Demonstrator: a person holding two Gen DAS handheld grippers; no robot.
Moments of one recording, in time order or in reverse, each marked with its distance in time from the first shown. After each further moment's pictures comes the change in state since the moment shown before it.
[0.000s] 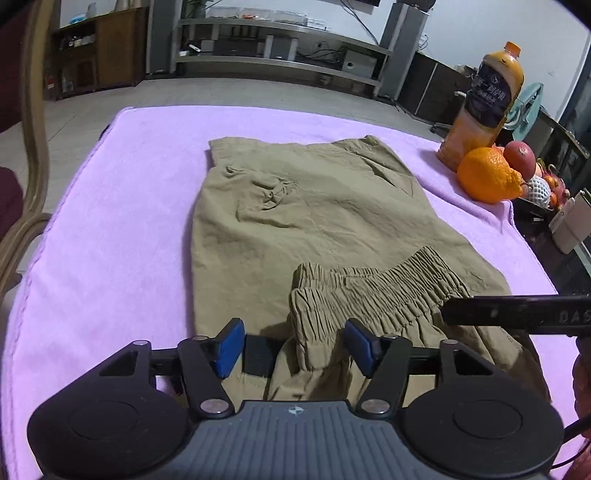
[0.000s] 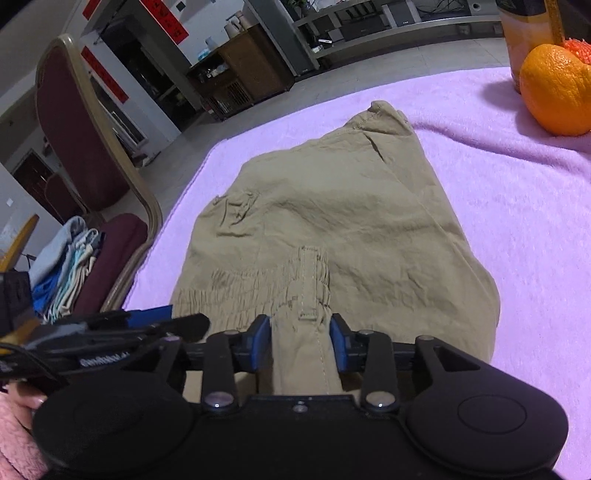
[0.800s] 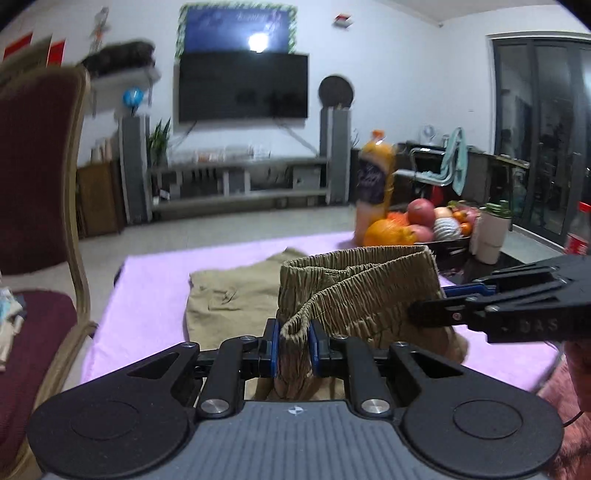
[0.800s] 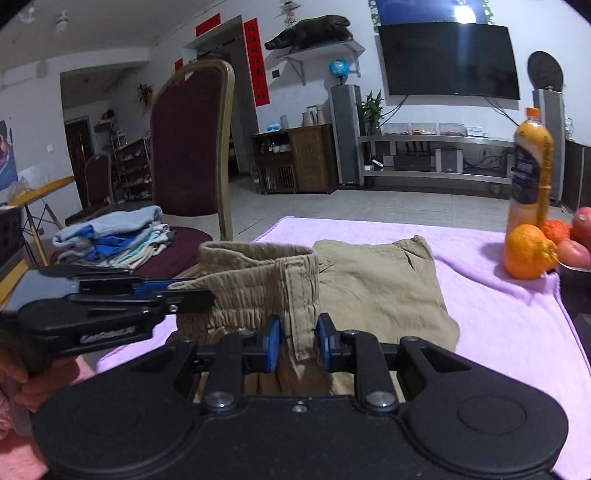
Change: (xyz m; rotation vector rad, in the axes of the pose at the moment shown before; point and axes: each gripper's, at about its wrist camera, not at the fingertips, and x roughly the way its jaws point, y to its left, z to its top) left arm -0.197 -0.086 -0.117 0.299 -0.458 0.013; right arm -0.157 0.103 -0.115 -0.401 -0.351 -0.053
